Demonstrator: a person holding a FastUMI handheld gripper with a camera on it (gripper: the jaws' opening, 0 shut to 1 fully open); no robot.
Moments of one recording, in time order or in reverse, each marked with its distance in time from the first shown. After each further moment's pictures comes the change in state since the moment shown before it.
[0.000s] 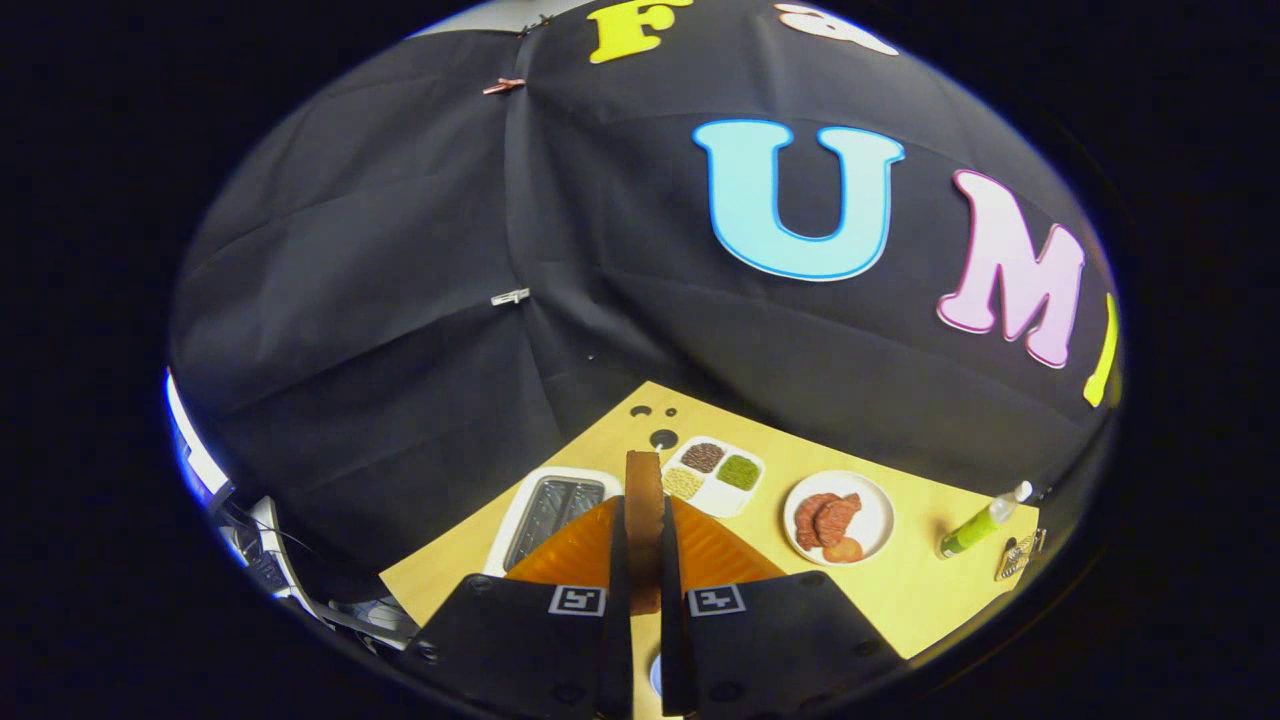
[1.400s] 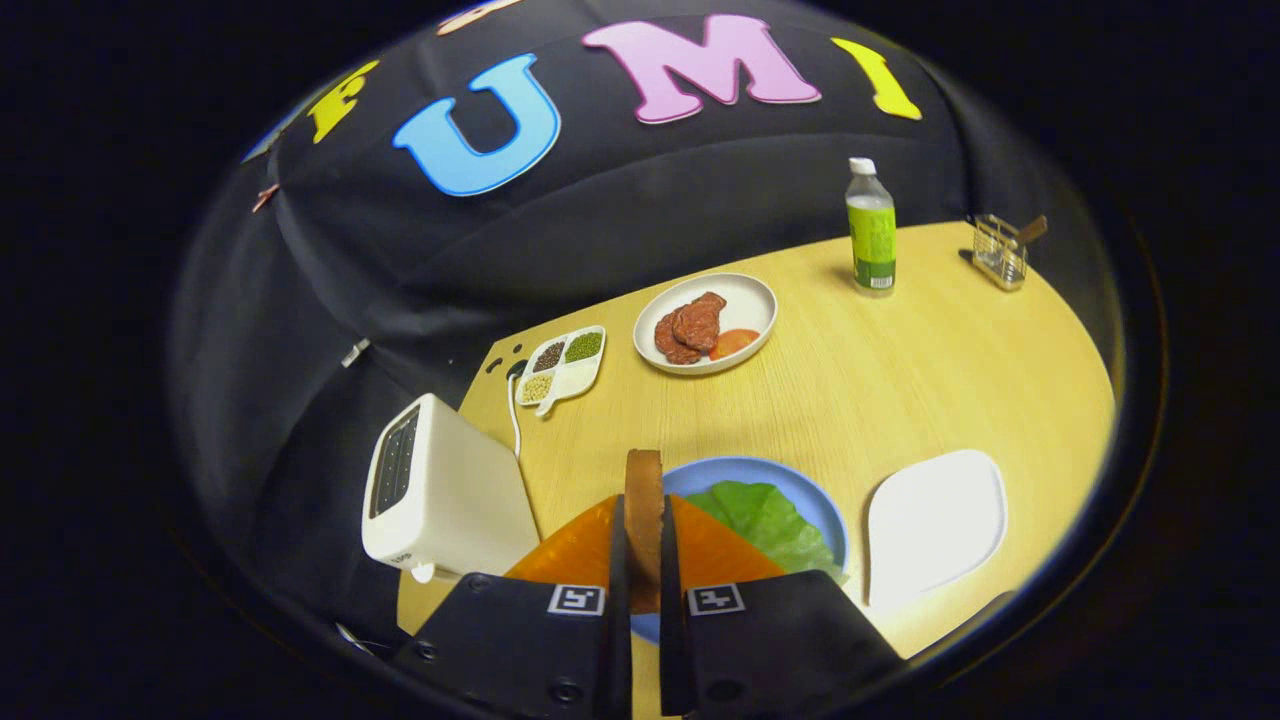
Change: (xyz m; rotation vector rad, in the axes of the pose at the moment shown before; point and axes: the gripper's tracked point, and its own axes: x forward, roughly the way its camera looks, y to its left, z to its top) arm -0.018 -0.106 -0.216 0.663 0.035 -0.240
